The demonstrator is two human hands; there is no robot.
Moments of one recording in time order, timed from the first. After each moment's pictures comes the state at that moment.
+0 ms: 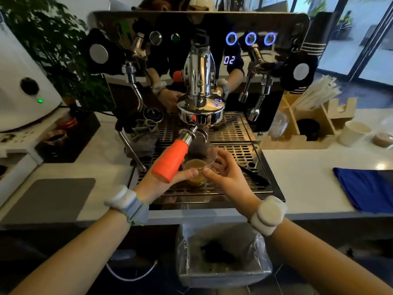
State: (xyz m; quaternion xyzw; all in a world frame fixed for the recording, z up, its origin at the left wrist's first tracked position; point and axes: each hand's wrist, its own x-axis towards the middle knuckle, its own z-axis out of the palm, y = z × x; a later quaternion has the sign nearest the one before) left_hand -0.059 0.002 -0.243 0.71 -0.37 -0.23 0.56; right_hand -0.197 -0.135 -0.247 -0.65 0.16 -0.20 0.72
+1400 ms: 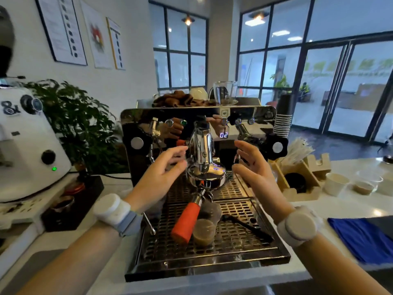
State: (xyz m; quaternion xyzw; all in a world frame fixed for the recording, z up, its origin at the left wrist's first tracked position) left_hand -0.033 0.009 -0.106 0.66 -0.52 -0.06 0.54; right_hand -0.207 -0.149 -0.108 -0.74 0.09 -0.40 0.53
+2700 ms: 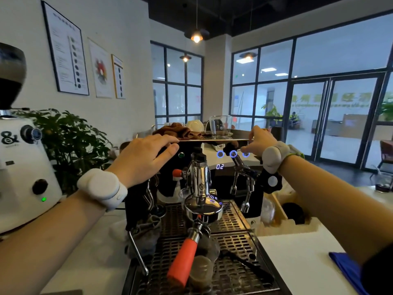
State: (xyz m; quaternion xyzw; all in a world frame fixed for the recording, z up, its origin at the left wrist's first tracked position) left_hand -0.002 0.016 0.013 0.73 -0.58 0.25 0.25; right_hand -0.152 -0.270 0.028 -0.89 0.34 -0.28 0.14
